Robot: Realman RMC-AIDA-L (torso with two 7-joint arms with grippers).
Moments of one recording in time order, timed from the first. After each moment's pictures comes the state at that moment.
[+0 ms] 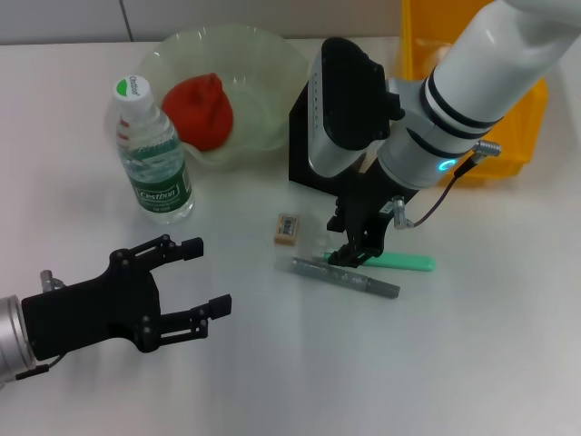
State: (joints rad) left arm -0.33 -2.06 0.72 0.42 1.87 1.64 -0.92; right arm 1.01 2.09 -1.60 -0.73 -2.39 -1.29 1.99
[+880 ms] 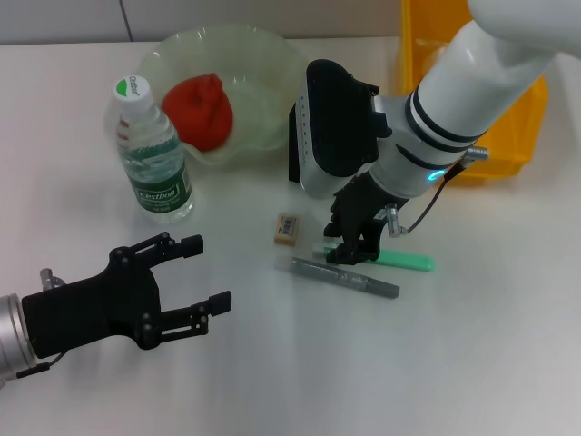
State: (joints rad) left arm -0.33 -2.06 0.71 0.42 1.87 1.64 -0.92; right arm 1.01 2.09 -1.71 -0.73 -2.37 -1.21 1.98
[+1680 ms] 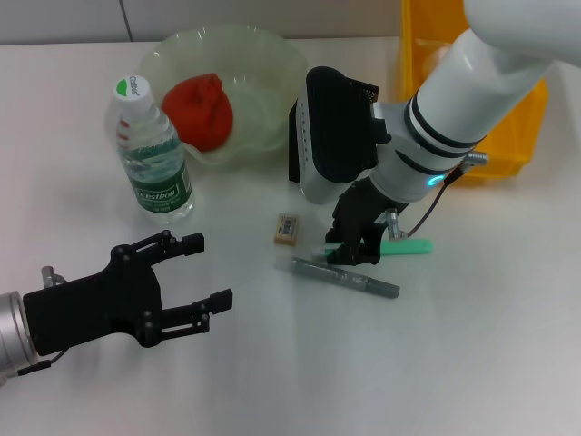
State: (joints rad) left arm -0.34 -2.06 0.71 0.42 1.87 1.64 -0.92; right arm 1.01 2.09 -1.73 -0.71 -2.35 -1.20 1.98
